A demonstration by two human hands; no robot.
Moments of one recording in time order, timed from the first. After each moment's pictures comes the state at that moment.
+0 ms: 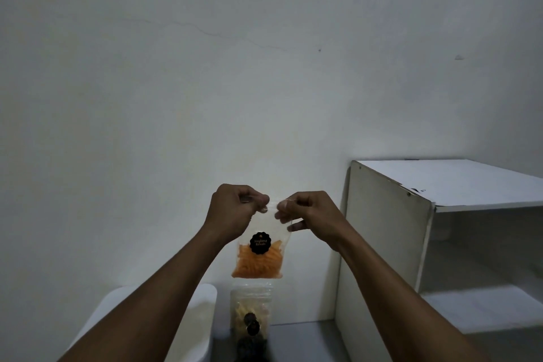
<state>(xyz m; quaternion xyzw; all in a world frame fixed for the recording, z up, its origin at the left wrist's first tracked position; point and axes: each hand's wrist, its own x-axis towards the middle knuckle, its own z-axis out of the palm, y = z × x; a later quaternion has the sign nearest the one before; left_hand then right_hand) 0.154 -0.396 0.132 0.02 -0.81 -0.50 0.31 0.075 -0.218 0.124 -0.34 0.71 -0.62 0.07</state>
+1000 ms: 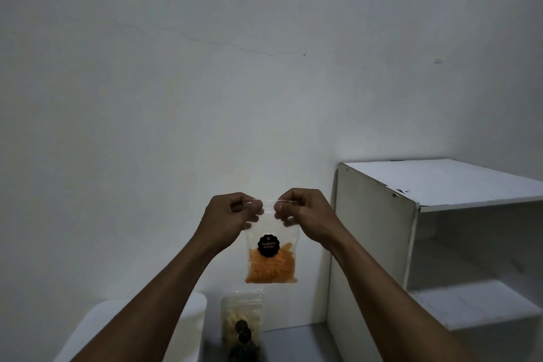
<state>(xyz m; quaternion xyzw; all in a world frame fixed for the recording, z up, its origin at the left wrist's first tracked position) 0.149 -0.391 0.126 -0.02 -0.78 -0.56 0.26 0.074 -0.212 0.131 -0.33 0.72 -0.61 0.00</state>
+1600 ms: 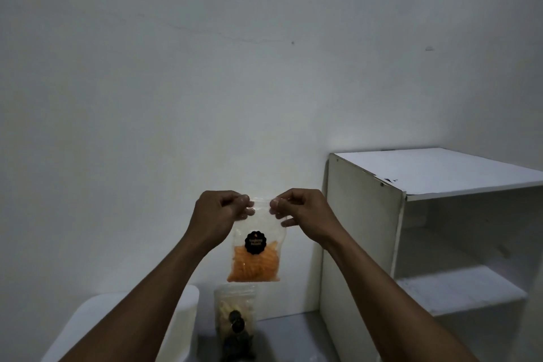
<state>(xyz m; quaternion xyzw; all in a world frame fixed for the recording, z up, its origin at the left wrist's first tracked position) 0.144 -0.382 0.118 0.01 -0.78 -0.56 0.28 0.067 -0.194 0.112 -0.31 0.71 -0.63 0.00</state>
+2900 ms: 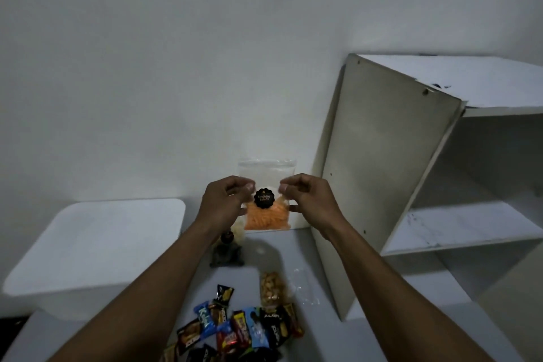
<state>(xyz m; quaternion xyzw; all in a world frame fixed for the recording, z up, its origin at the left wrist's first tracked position) 0.090 -0.357 -0.046 0.16 -0.72 -0.66 0.15 0.017 -0.180 -0.043 -0.15 0.73 -0.66 0.10</state>
